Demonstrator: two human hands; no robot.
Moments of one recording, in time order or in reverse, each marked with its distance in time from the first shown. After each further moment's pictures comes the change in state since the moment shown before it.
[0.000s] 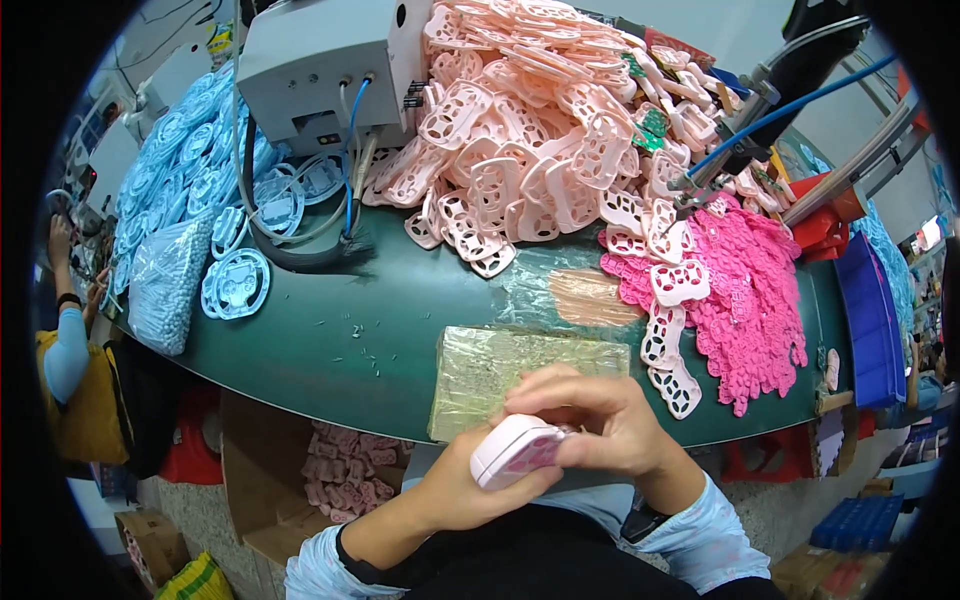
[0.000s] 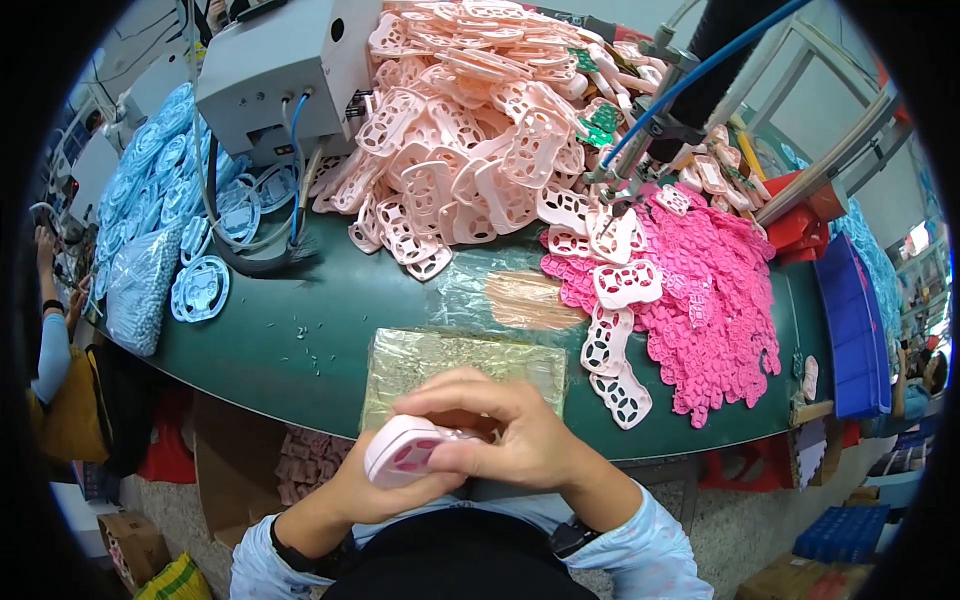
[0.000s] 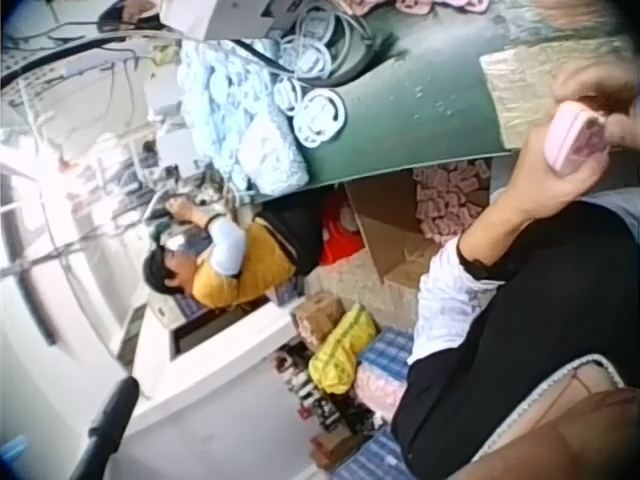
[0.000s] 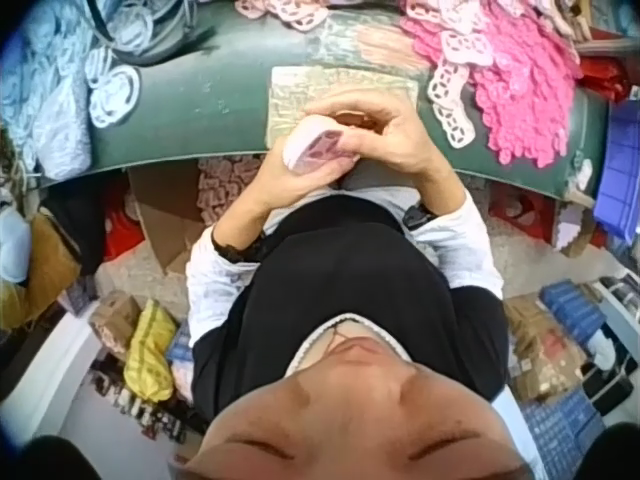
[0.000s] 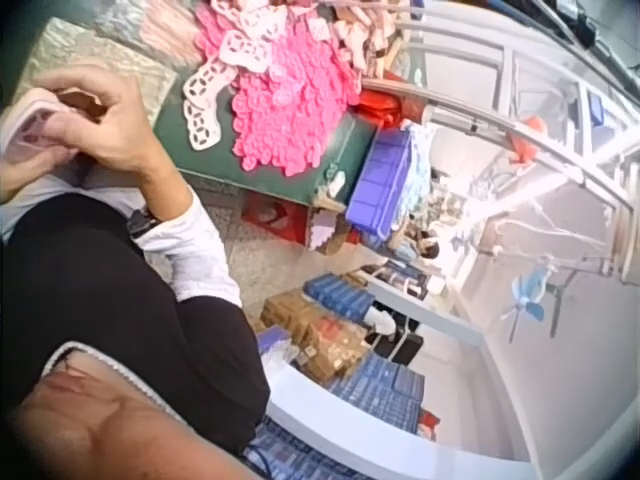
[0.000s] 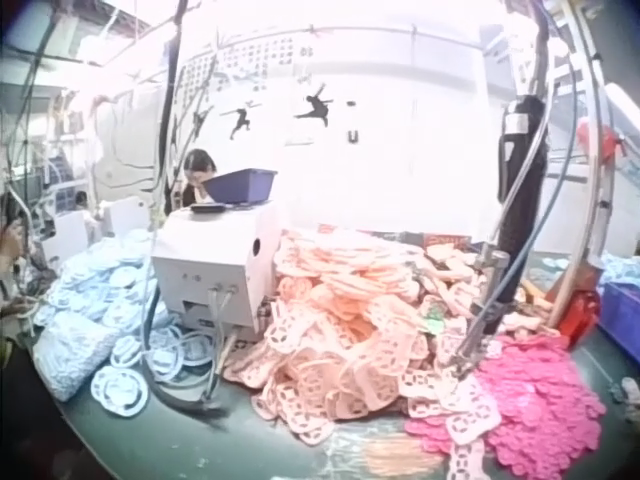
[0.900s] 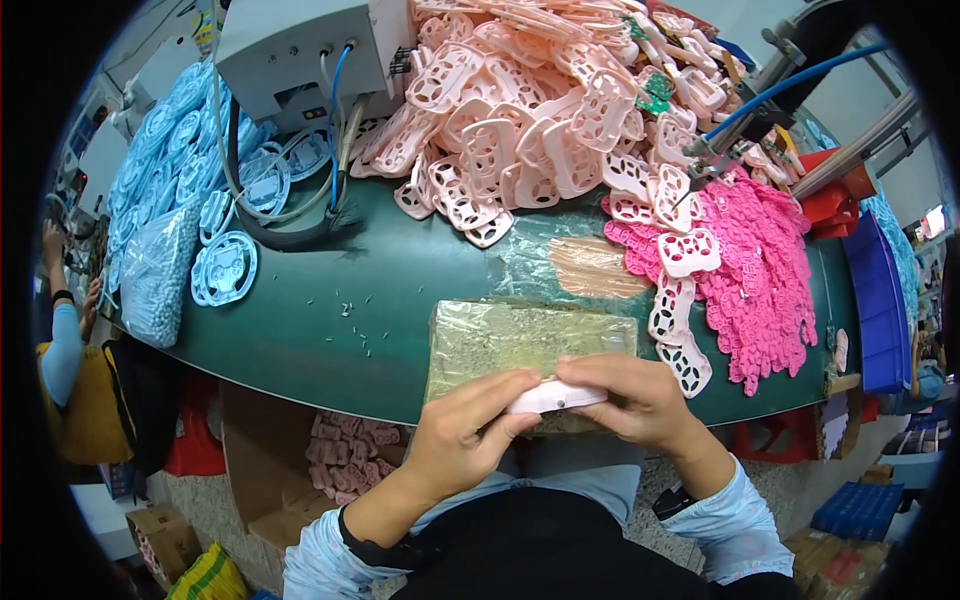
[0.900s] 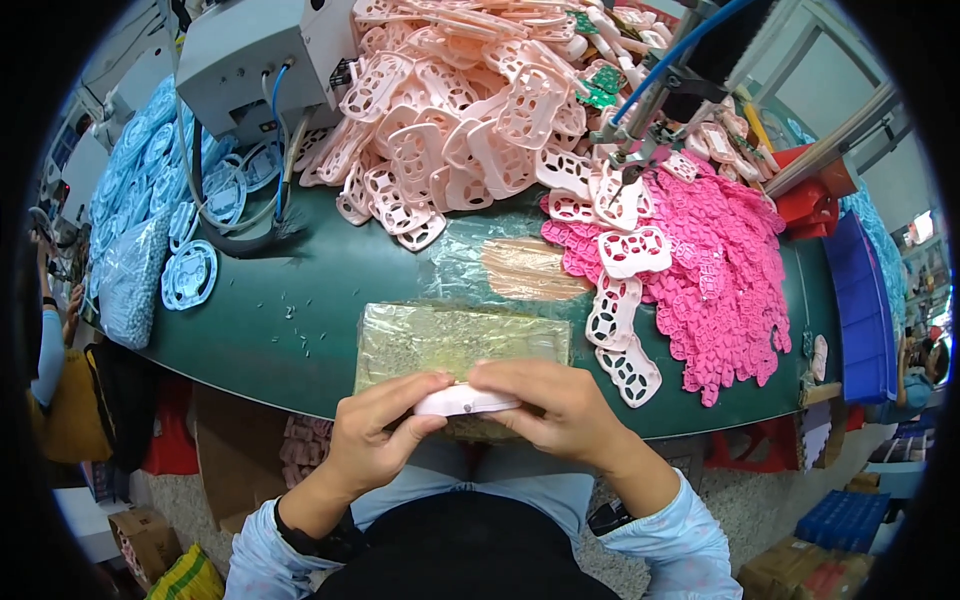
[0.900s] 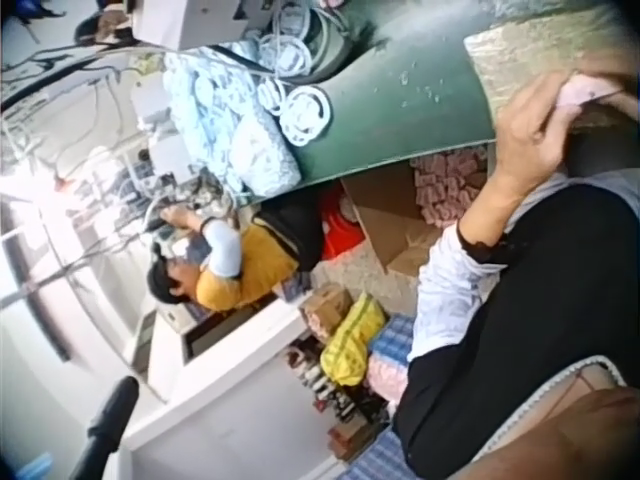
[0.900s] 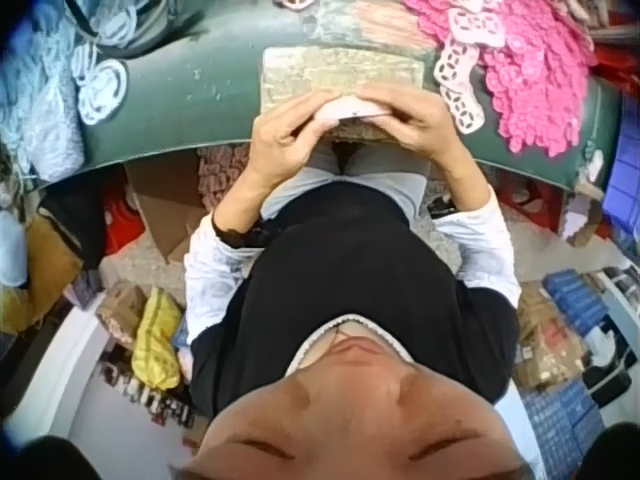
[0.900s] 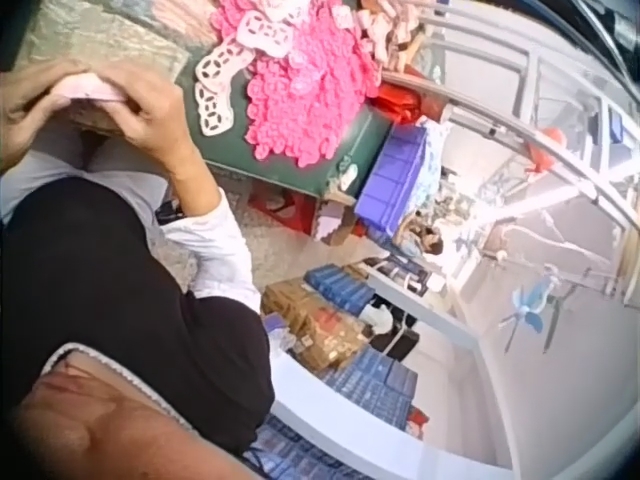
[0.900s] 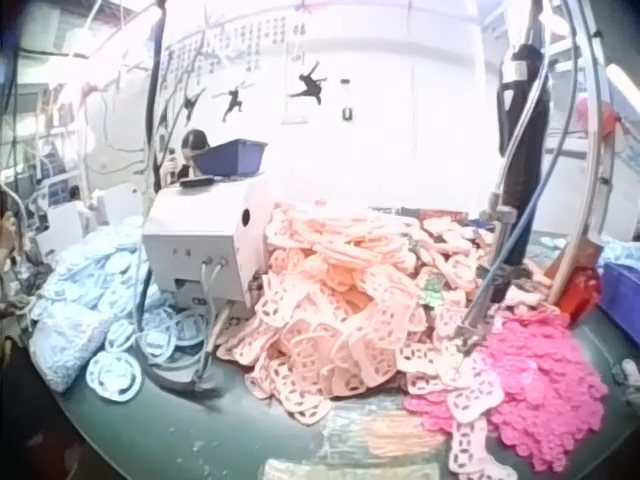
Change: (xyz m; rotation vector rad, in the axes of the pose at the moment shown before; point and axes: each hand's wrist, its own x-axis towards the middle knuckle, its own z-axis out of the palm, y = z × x) left_hand 0.015 -0.017 -0.013 0.629 0.156 0.322; right_hand -0.037 0.029 -0.045 -0.922 0.024 -0.241
